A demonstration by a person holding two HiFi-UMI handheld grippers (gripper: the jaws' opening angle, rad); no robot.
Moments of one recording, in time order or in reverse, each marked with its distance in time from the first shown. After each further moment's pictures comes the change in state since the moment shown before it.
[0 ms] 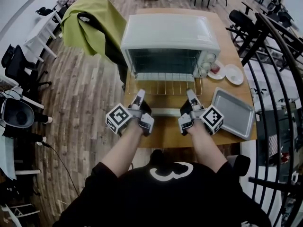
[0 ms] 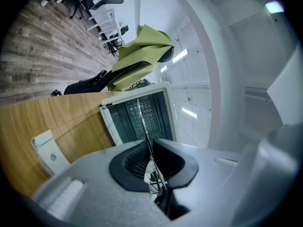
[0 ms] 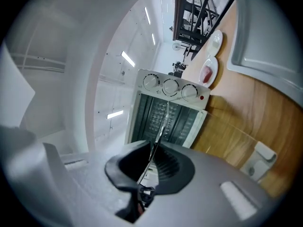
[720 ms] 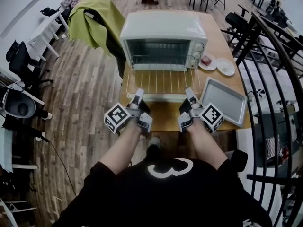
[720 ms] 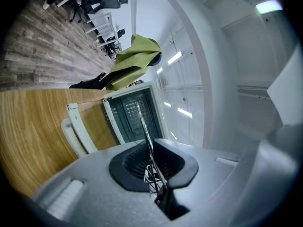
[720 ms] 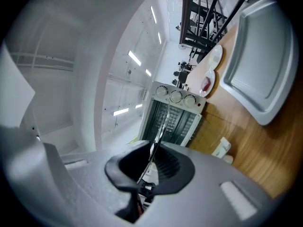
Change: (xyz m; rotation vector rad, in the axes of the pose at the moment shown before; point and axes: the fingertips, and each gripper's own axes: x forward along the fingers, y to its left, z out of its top) left arm -0.079 -0.040 -0.056 0.023 -0.020 -0.033; right arm -0.095 0.030 -0.007 -0.050 0.026 0.052
